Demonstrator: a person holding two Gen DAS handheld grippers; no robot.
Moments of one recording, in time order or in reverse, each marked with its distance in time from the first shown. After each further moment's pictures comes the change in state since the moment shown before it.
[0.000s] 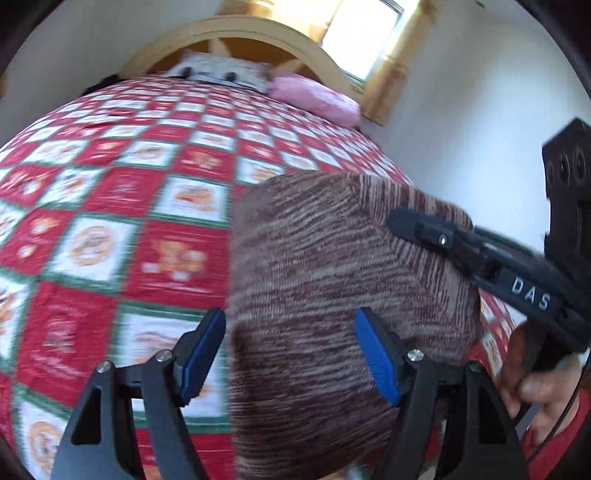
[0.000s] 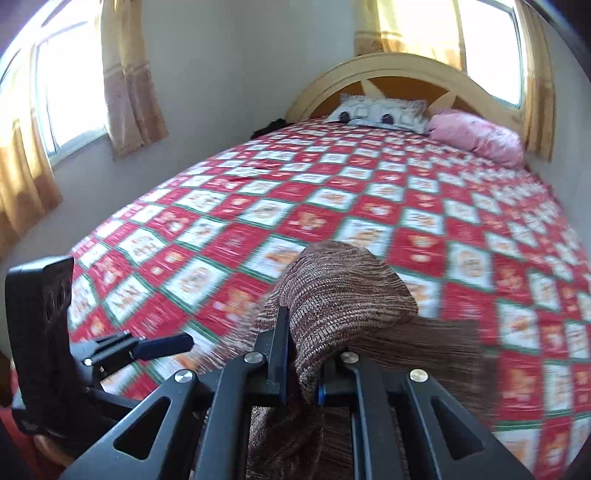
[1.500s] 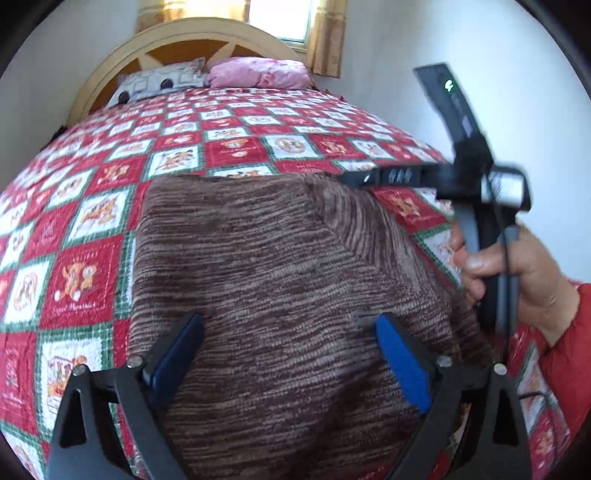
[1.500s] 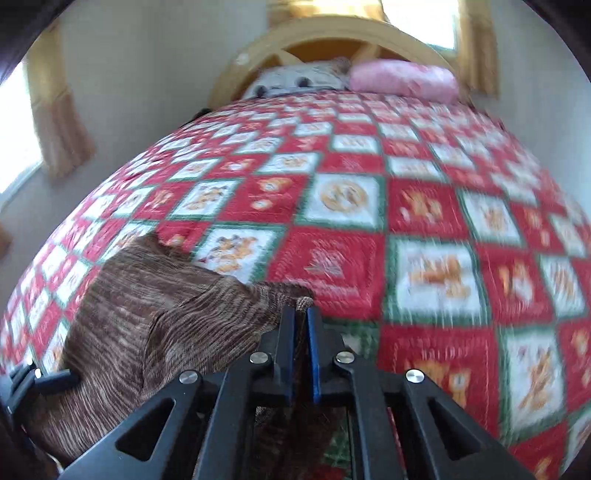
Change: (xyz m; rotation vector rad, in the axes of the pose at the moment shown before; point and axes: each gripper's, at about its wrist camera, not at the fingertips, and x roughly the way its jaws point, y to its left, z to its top) left arm 0.050 -0.084 -0.027 0.294 0.065 0.073; right arm 0.049 -0.170 -0.053 0.330 0.014 -0.090
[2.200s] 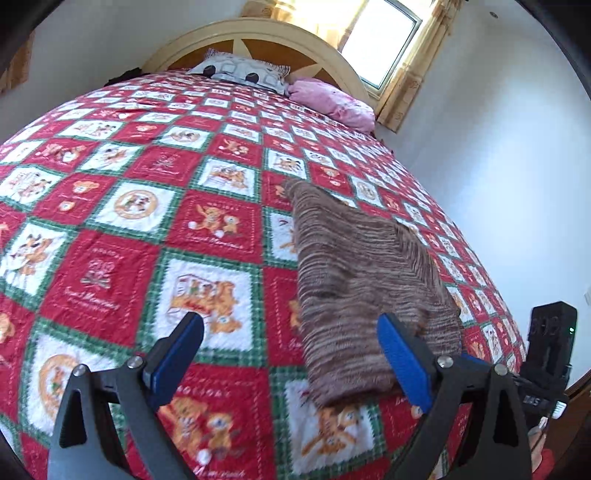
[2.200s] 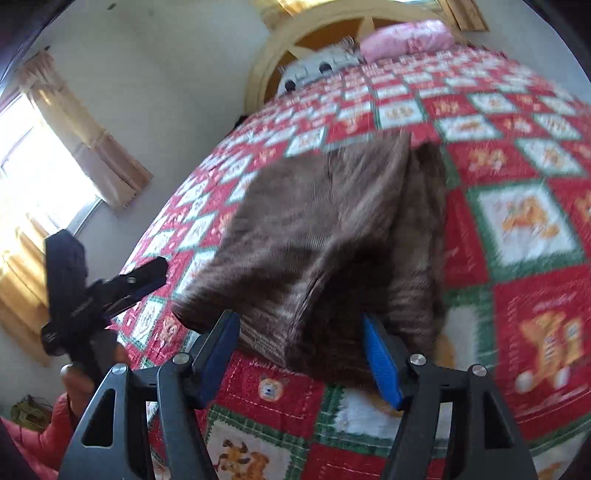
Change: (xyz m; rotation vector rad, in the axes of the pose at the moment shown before) left arm -0.089 0.107 -0.047 -0.370 -0.088 -0.018; right arm -0.086 0.082 -0.136 0.137 0.089 0.287
